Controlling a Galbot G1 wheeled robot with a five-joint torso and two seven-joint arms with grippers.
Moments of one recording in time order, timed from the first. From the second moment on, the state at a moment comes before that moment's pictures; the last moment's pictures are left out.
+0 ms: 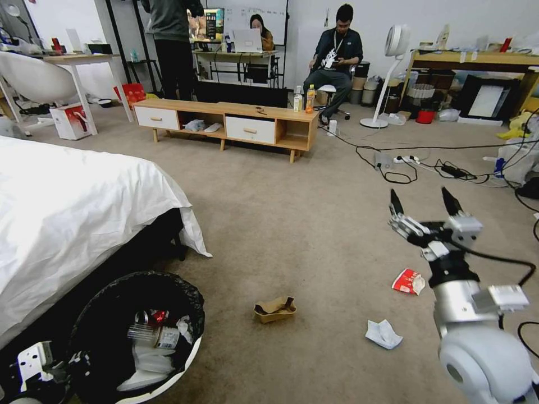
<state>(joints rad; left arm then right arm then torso) 1.75 -1.34 -1.09 -2.38 -1.06 0.74 -0.39 -1.37 1.04 0.58 2.27 0.38 0.05 0.33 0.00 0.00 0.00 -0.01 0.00</state>
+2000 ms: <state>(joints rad) 1.75 -1.36 -1.08 -2.36 -1.04 0.74 -0.37 -1.50 1.24 0.57 2.25 0.16 0.14 0.30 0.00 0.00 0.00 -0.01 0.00</state>
